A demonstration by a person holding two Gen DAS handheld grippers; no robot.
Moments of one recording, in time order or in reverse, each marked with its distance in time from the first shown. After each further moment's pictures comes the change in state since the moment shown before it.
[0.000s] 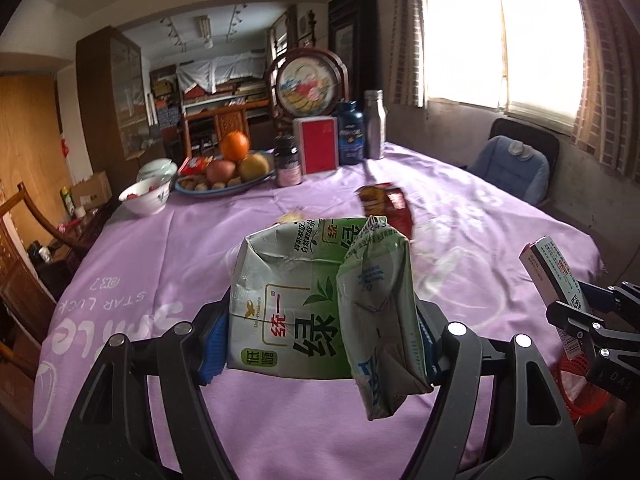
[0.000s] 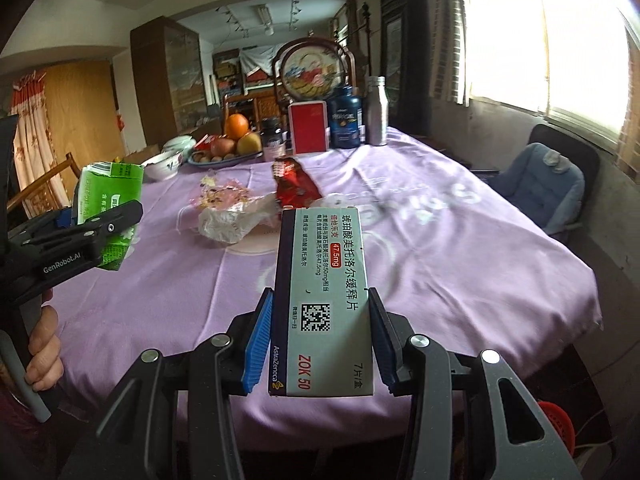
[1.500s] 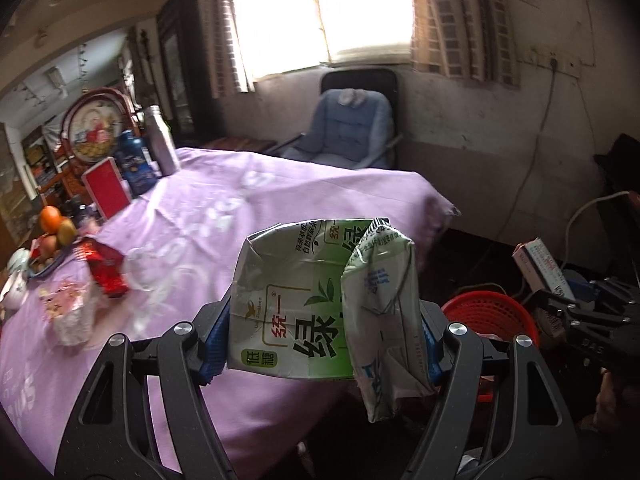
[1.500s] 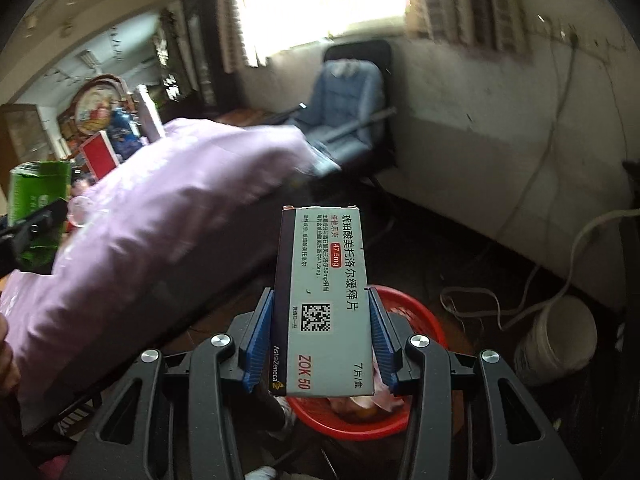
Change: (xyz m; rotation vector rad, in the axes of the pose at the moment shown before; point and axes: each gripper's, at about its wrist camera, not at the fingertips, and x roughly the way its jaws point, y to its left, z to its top) left arm 0.014 -0.283 -0.017 0.363 0.059 -0.395; right arm -0.077 -0.262 -0.158 0.470 0.089 -0.404
